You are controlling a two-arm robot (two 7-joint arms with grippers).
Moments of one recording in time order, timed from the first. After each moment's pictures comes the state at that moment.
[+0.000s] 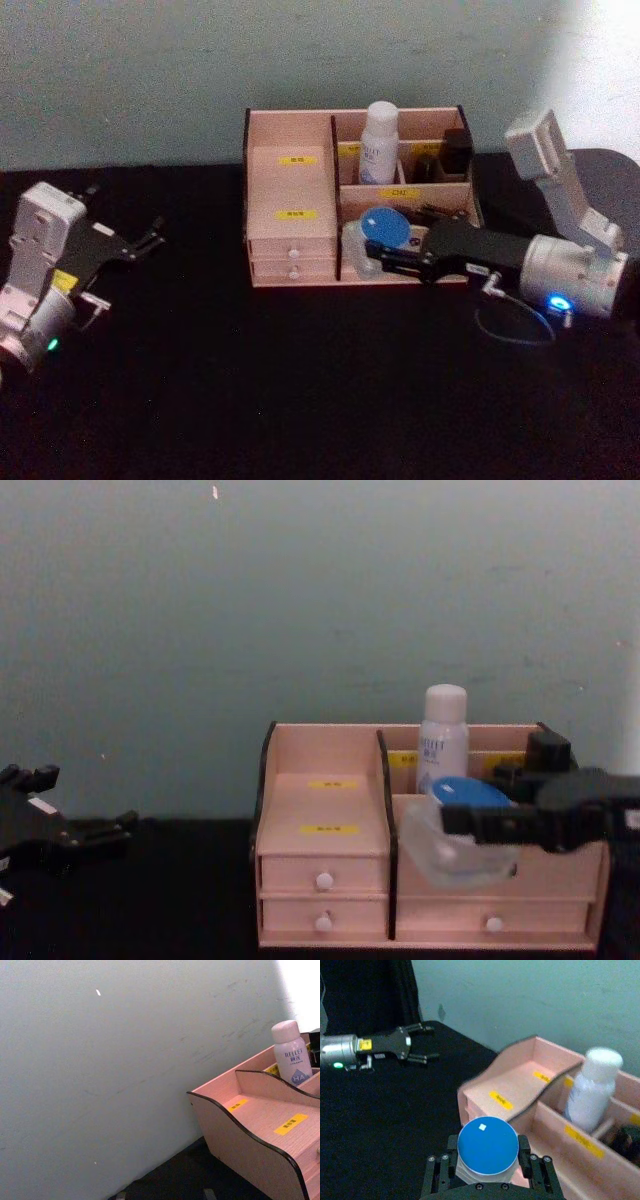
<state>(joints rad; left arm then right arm) -0.20 0.60 0.45 -1.41 -0.25 -0.12 0.03 0.34 0.60 -0.49 -1.54 0.54 0.22 0.57</state>
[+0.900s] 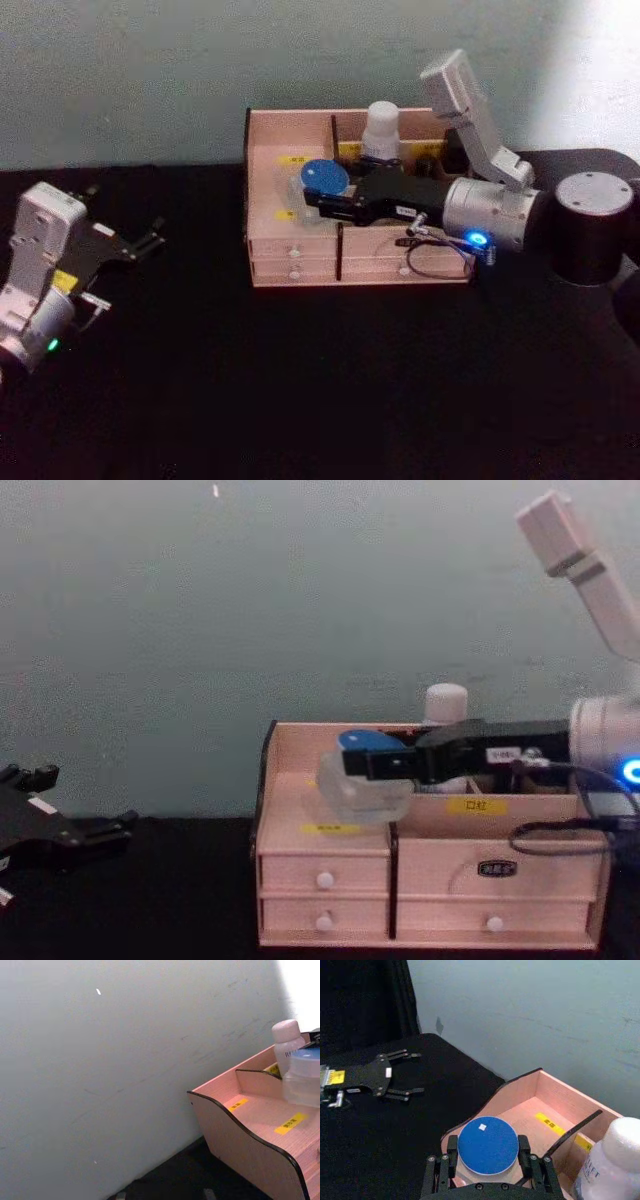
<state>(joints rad) -0.20 0.60 0.45 -1.41 -0.25 -0.12 0.03 0.60 0.40 -0.60 -1.24 0.49 0.21 0.60</state>
